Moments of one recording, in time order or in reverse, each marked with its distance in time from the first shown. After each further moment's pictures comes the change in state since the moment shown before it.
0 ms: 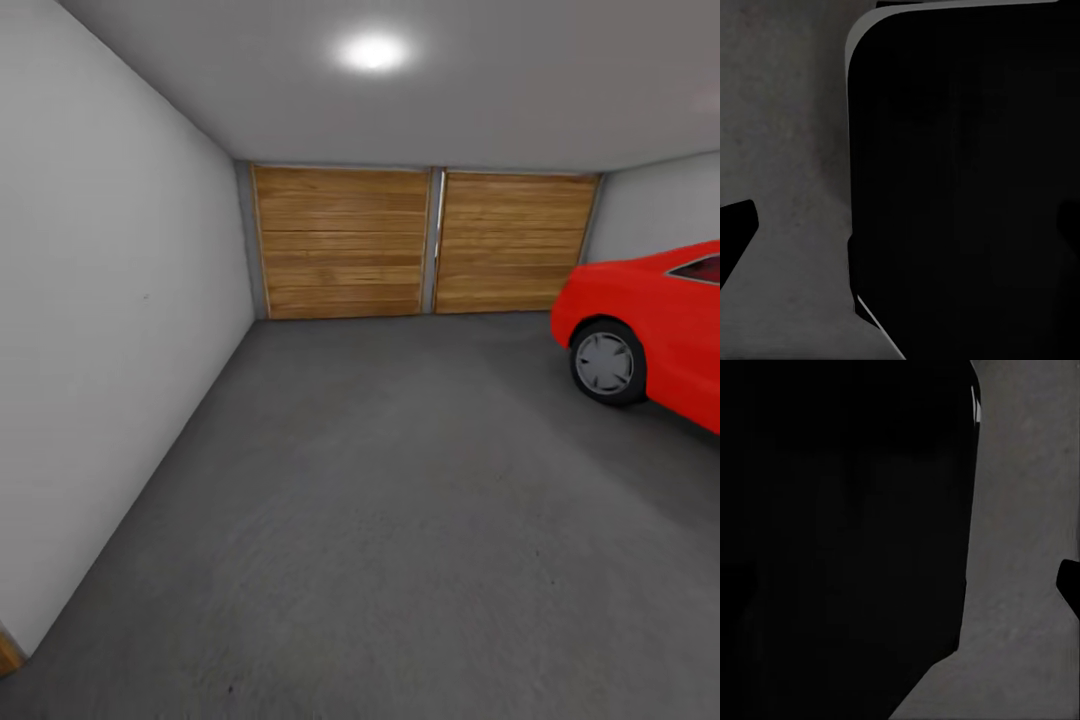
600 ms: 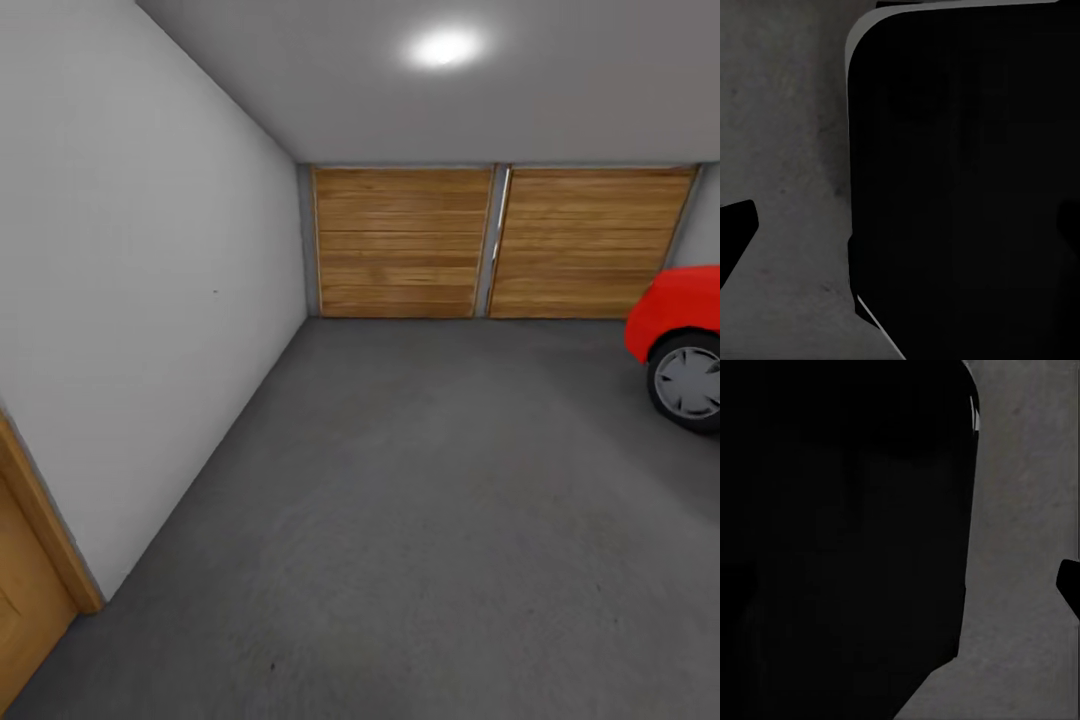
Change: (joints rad) left arm 0.000 0.000 0.000 0.000 0.000 0.000 0.000; right arm 0.000 0.000 0.001 0.000 0.001 -0.015 0.000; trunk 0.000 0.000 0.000
